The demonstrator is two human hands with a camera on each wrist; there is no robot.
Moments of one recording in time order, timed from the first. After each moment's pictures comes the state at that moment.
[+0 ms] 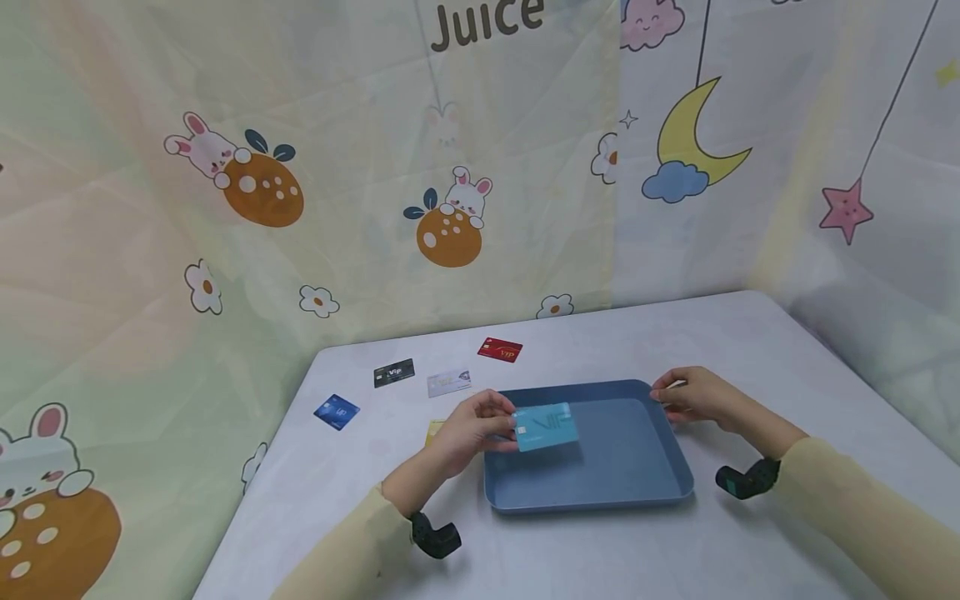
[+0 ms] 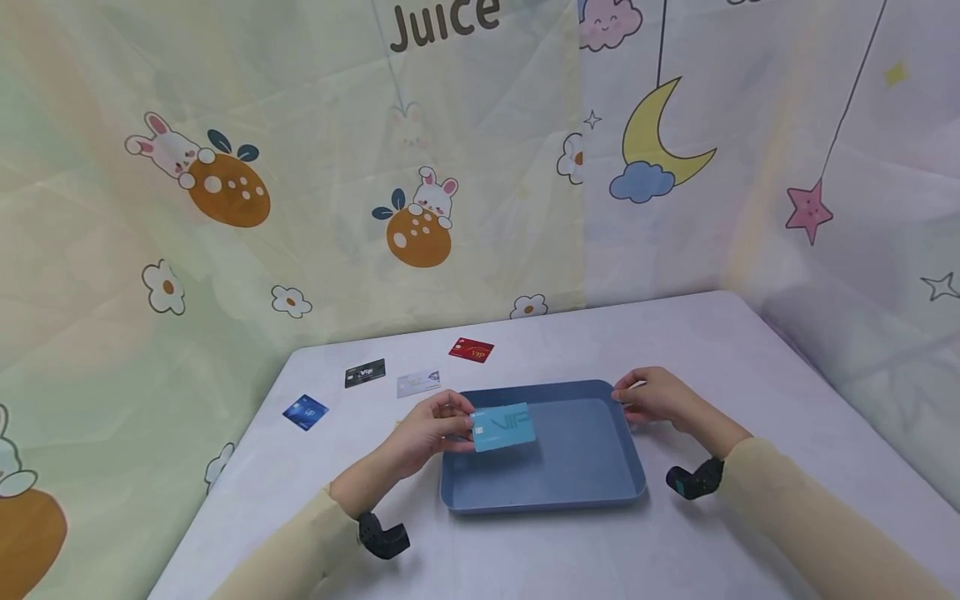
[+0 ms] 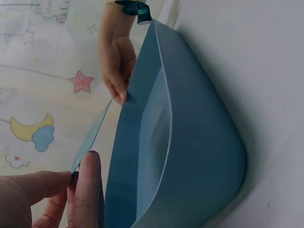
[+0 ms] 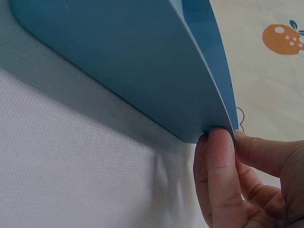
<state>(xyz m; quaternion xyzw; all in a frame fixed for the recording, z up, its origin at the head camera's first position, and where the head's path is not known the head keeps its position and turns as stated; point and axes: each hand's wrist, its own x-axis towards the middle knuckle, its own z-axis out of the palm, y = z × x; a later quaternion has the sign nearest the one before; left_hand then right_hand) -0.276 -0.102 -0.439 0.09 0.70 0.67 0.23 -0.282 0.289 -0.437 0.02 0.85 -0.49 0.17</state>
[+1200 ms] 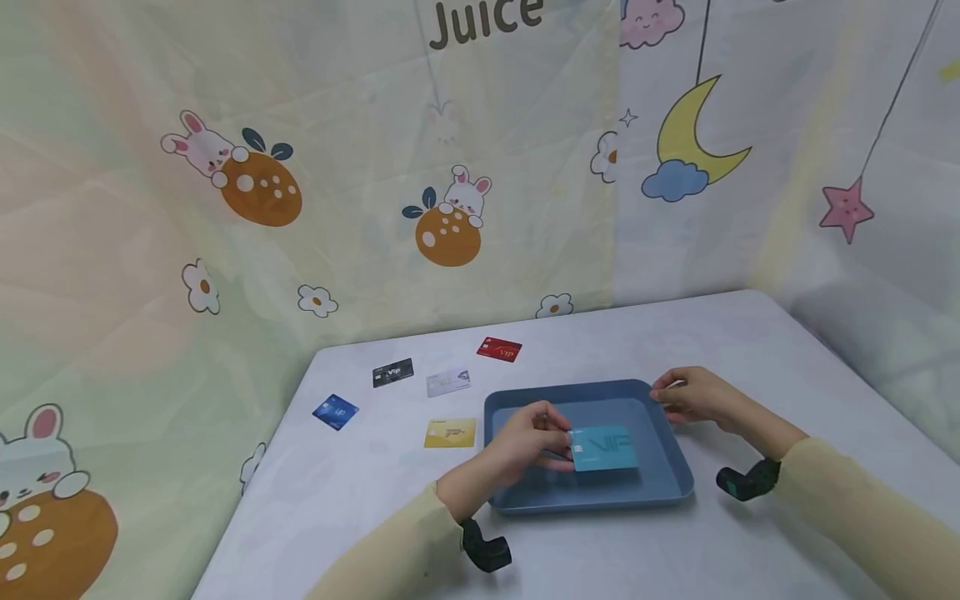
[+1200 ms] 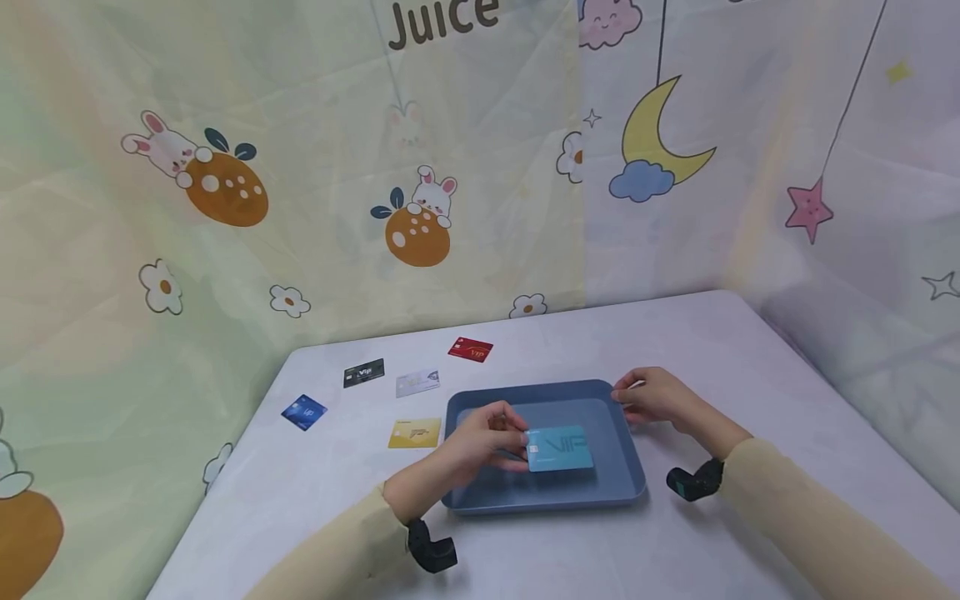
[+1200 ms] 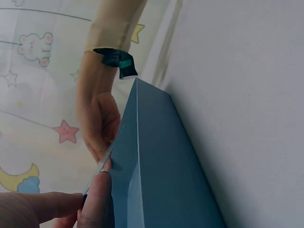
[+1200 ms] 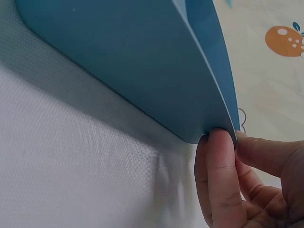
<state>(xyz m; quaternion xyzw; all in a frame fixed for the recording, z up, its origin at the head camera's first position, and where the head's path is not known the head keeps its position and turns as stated) -0.257 -0.028 -0.444 0.10 0.69 0.66 0.27 -0.282 0.289 -0.437 0.02 0.86 -0.48 0.17</state>
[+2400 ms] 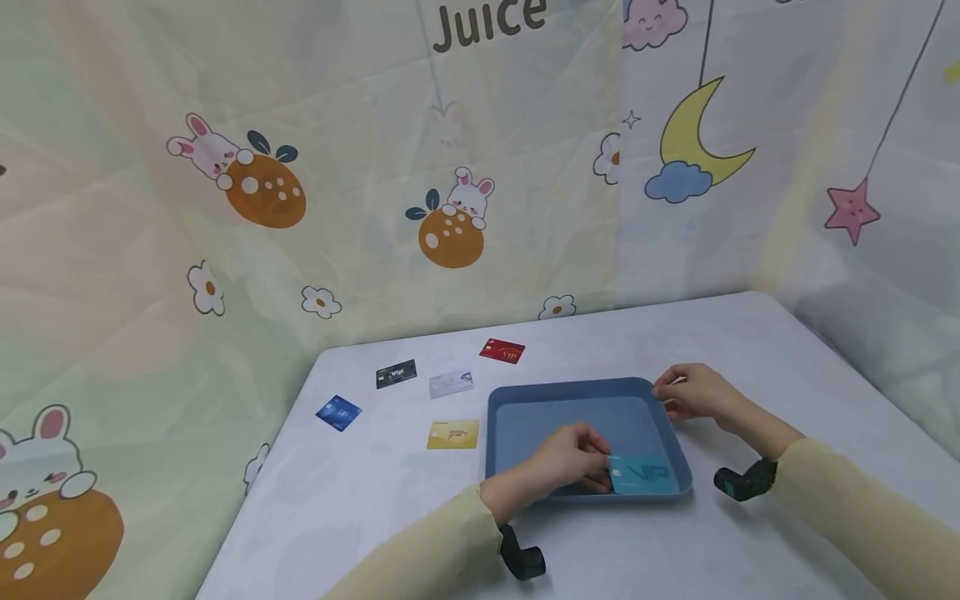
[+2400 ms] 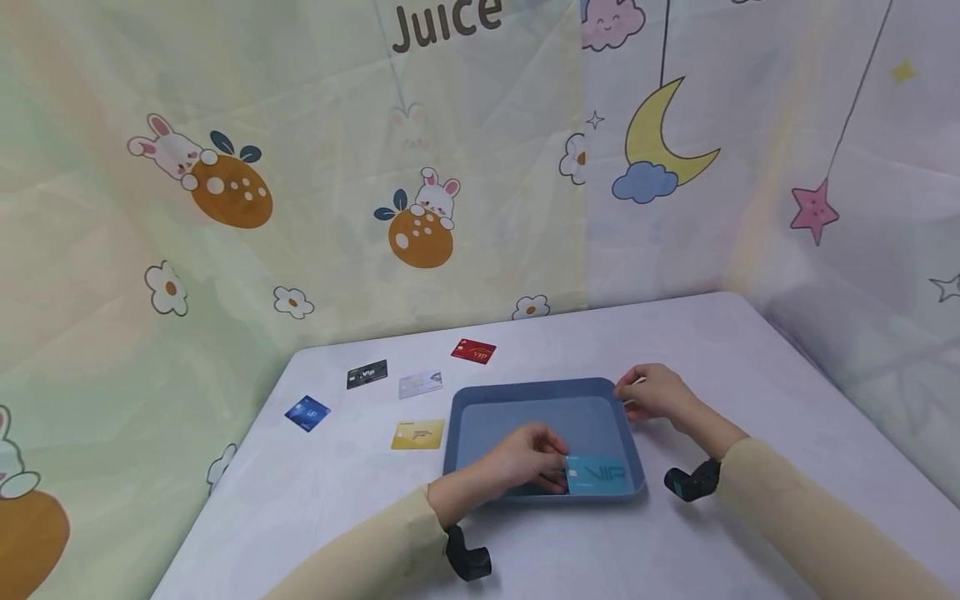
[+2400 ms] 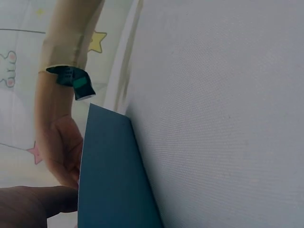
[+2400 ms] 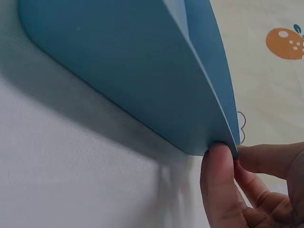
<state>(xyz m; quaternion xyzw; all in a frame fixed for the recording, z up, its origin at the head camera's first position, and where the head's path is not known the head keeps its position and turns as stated) -0.241 0.015 -0.459 0.13 0.75 0.59 0.28 -0.288 0.284 -0.438 0.03 0.88 -0.46 0.13</state>
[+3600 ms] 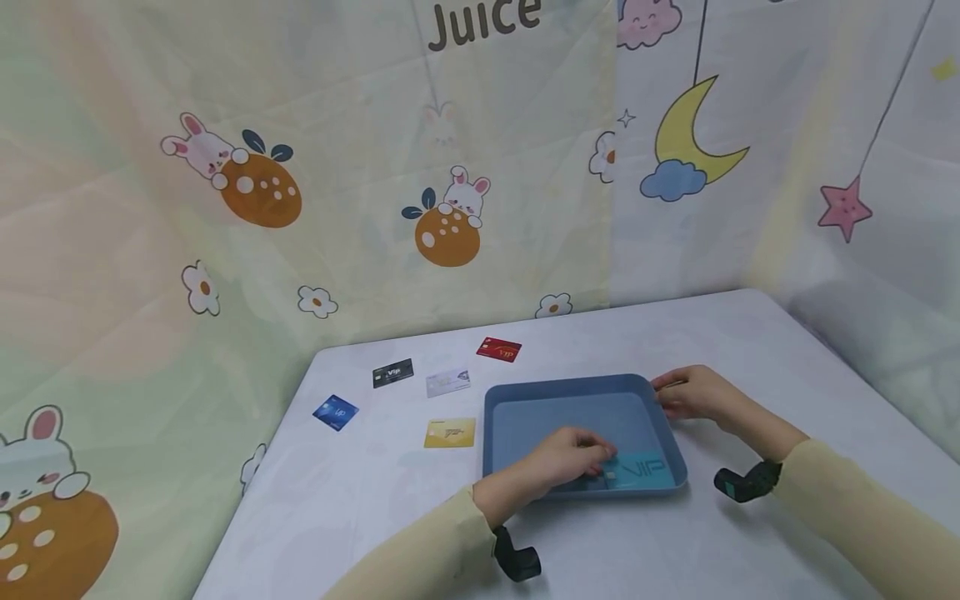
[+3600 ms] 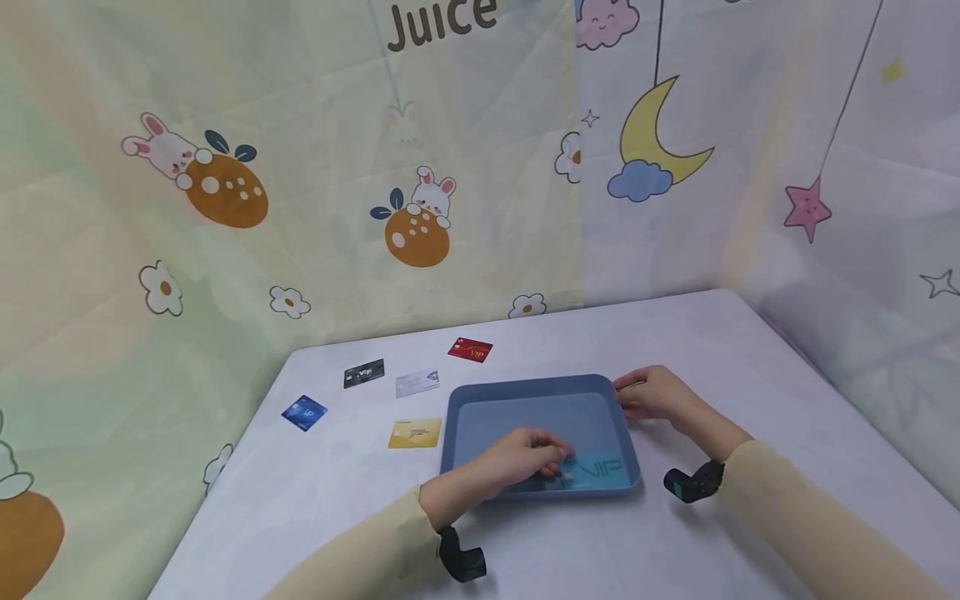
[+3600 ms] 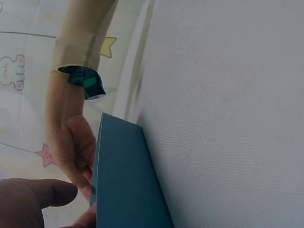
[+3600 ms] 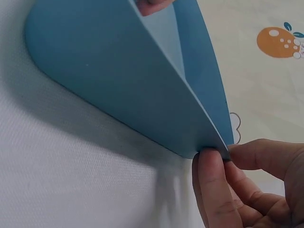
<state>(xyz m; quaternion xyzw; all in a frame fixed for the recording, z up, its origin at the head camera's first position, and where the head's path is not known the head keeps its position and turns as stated) -0.236 0.011 -0.451 0.17 0.81 0.50 0.25 -0.282 0.289 -0.436 0.04 0.86 -0.49 0.16</state>
